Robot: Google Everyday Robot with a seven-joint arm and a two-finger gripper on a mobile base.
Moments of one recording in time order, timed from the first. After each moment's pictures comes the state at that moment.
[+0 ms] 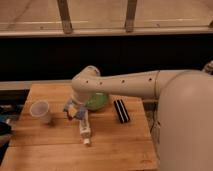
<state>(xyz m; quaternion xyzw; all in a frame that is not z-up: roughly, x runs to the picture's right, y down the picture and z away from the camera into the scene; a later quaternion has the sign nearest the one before) -0.148 0.095 0.766 -0.33 -0.07 0.32 0.89</state>
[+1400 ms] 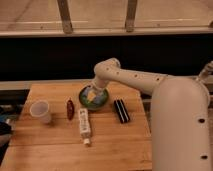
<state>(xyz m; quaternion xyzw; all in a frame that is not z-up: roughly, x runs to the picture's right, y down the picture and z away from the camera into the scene) -0.068 0.037 0.870 -0.31 -0.07 0.34 0.89</state>
